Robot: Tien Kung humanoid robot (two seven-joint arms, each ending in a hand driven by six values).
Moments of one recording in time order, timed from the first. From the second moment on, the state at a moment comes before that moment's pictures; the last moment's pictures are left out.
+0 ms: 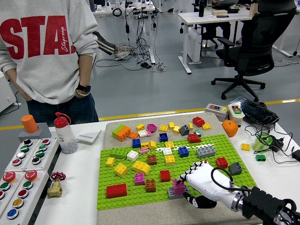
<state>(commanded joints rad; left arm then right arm) -0.20 0.04 -1.19 -0.22 1.16 0.13 0.39 0.56 -0.48 0.61 1.46 -2.24 -0.07 -0.06</state>
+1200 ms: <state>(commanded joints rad) -0.20 0.05 -1.19 -0.22 1.16 0.12 0.39 0.77 -0.43 0.72 1.12 -2.25 -0.07 -0.11</state>
